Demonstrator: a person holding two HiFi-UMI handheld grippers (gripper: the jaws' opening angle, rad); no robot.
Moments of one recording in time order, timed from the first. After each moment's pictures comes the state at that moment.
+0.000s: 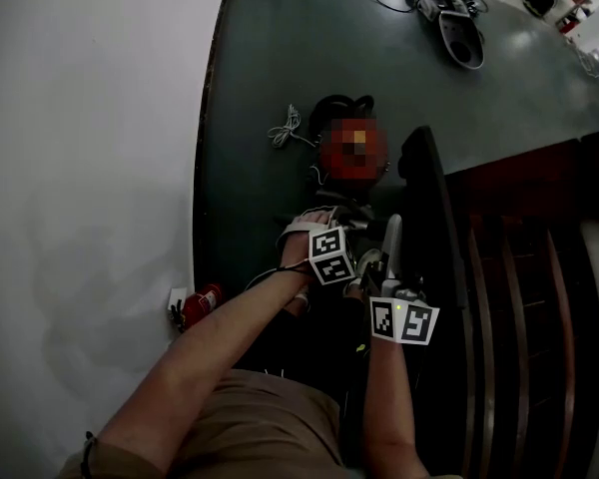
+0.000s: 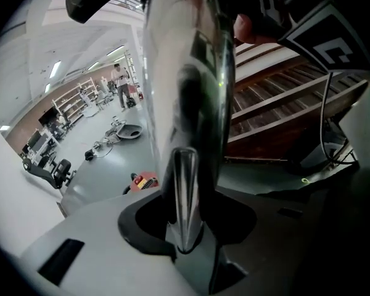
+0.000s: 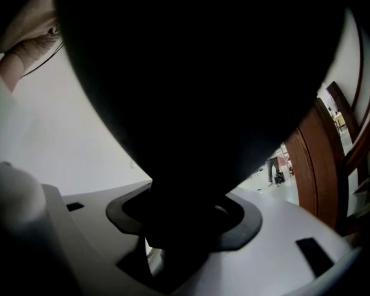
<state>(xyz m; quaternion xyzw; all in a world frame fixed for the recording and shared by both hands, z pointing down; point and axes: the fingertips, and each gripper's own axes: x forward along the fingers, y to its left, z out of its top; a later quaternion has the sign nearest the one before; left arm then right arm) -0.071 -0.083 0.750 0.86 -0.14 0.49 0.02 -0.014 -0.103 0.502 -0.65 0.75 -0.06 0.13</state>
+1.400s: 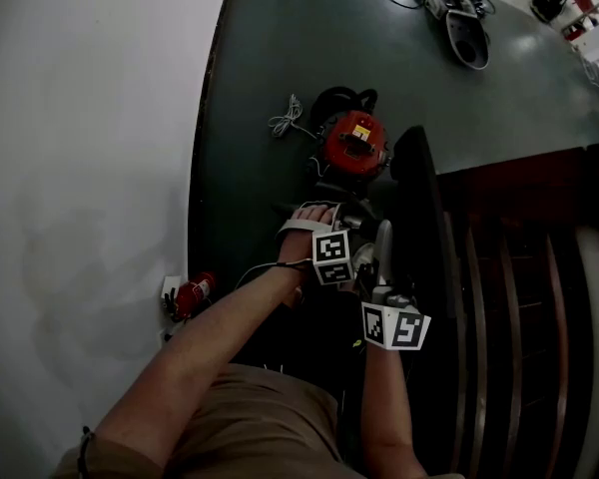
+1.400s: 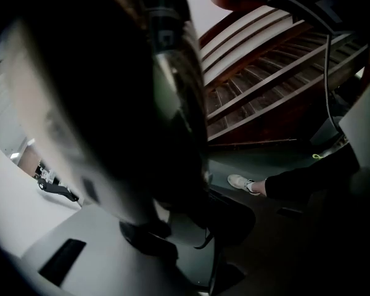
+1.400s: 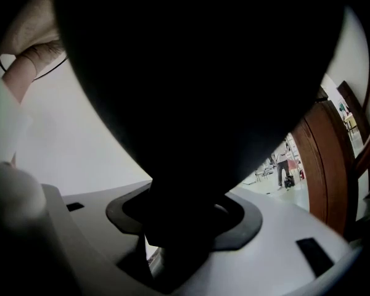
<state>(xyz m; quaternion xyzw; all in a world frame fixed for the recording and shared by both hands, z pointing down) -0.082 -0.084 0.758 0.83 -0.15 0.53 -0.06 -0.048 -0.099 0.481 -0.61 0.78 -0.03 0.12</state>
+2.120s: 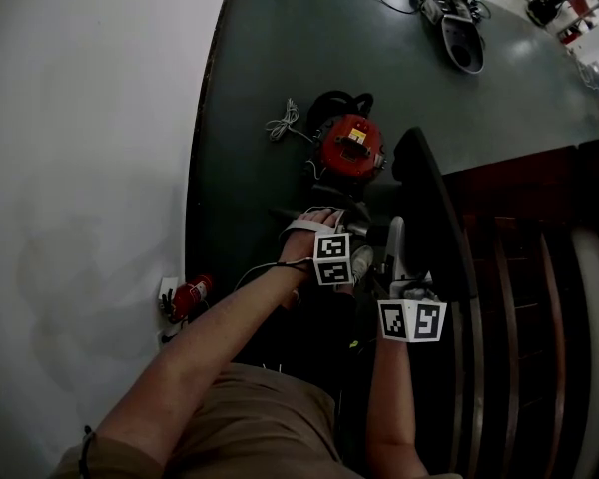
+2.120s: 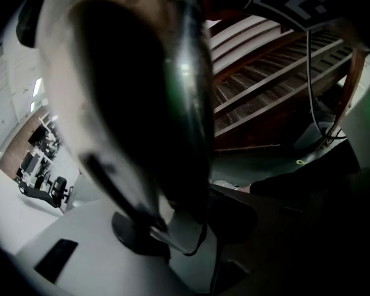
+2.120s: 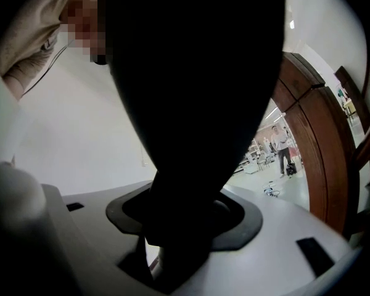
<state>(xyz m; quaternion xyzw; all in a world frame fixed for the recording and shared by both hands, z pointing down) -0.060 -0.056 0.761 0.85 -0.09 0.51 -0.04 -0.016 -0.096 0.499 -0.60 0.78 -0.09 0.13</state>
